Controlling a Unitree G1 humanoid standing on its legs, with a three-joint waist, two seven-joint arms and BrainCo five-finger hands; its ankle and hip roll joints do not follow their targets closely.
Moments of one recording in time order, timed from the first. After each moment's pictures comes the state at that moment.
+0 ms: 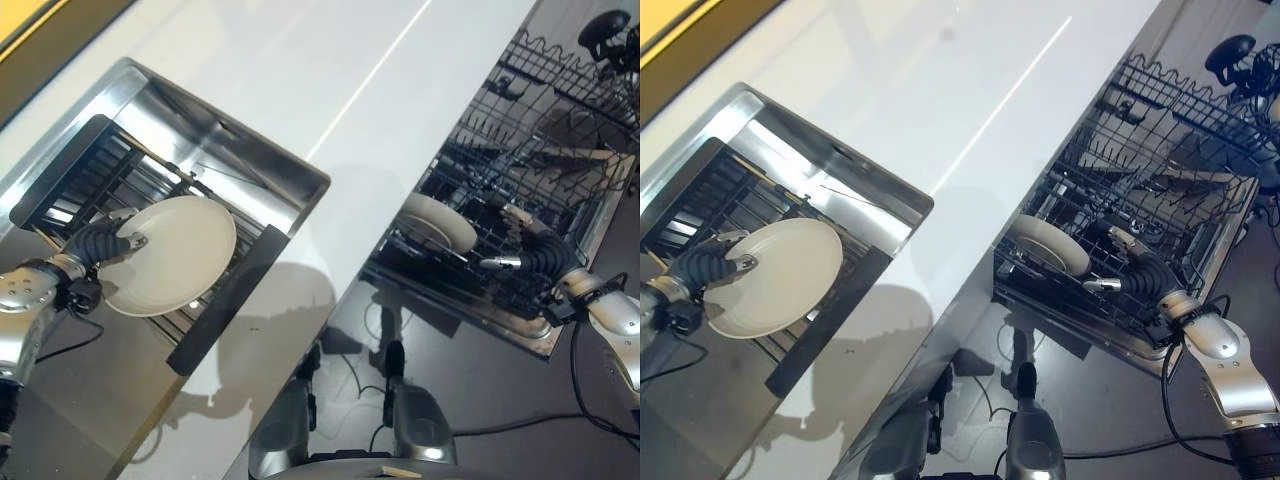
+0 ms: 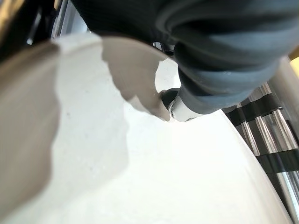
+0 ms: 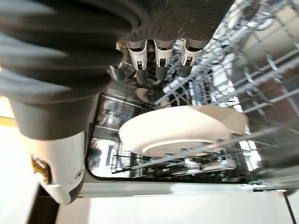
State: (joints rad) left arm -0.04 0.99 0.15 0.12 -0.35 0.17 -0.31; right arm 0.02 -0.85 -0.10 0.04 0.37 -0.17 0.28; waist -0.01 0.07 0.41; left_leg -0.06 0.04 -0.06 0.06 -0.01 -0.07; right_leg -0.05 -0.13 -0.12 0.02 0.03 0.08
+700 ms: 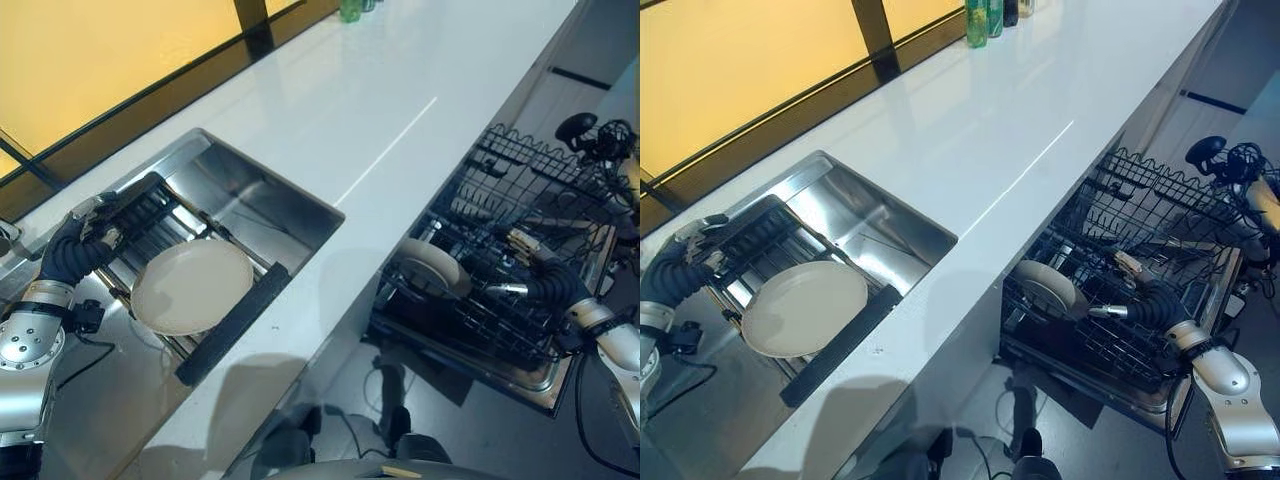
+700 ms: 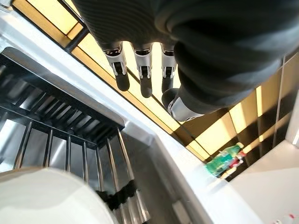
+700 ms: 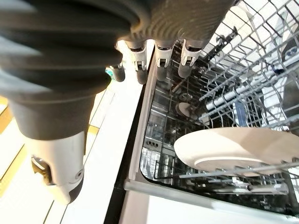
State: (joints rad) left arm 0.15 0.78 0.37 -0.09 -0.17 -0.03 -0.12; right arm 0.17 -0.76 -0.19 -0.04 0.27 -0.17 0.32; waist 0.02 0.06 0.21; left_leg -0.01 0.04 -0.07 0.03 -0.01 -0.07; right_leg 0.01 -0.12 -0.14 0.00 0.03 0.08
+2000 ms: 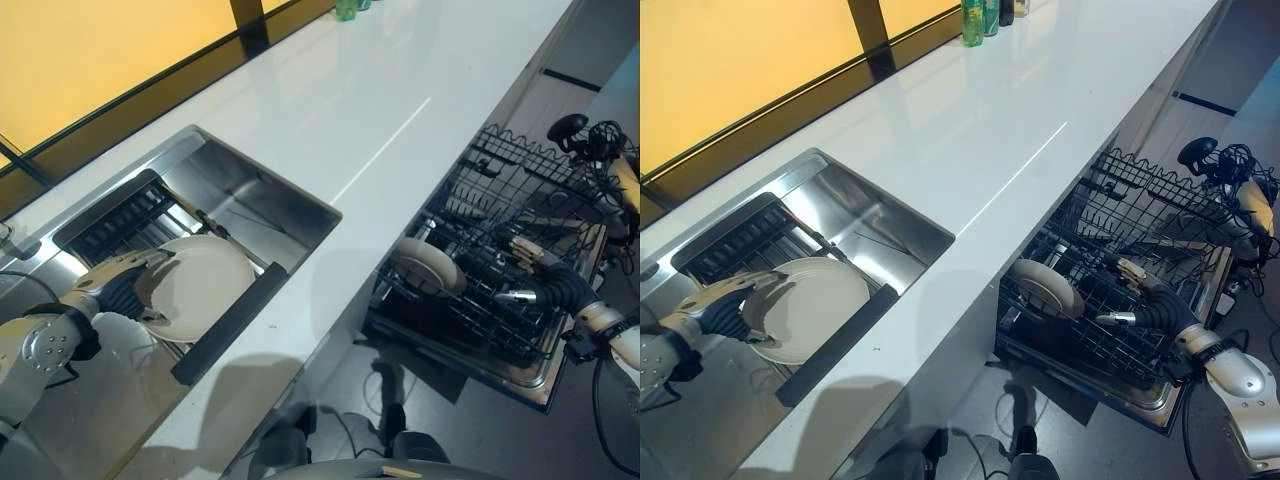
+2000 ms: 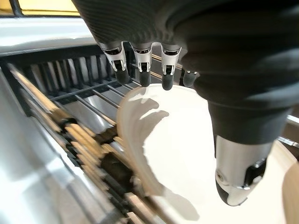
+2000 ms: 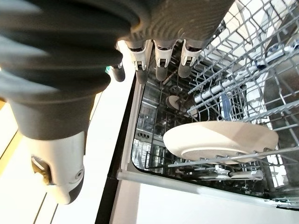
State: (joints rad) left arm 0.12 1.11 0.03 0.07 0.28 -0.17 -0.23; right arm 0.19 -0.88 -0.10 -0.01 0.38 -0.19 0.31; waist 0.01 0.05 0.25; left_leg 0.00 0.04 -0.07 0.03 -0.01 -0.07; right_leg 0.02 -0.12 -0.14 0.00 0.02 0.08
